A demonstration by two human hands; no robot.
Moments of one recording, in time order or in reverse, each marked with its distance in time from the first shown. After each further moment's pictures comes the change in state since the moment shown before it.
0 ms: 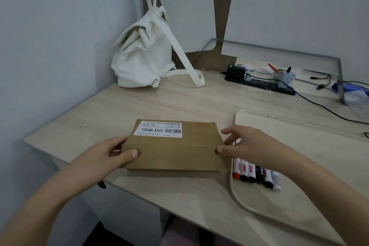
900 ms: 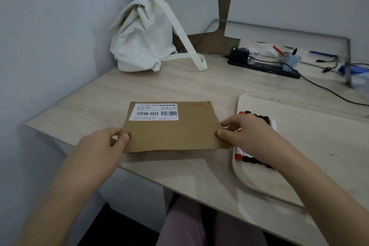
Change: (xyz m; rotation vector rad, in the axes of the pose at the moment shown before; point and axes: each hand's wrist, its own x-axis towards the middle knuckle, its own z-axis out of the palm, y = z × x) left_hand -0.025 0.012 0.020 0.257 0.327 -0.152; right_hand -0.003 -0.002 0.025 0.086 0.171 0.029
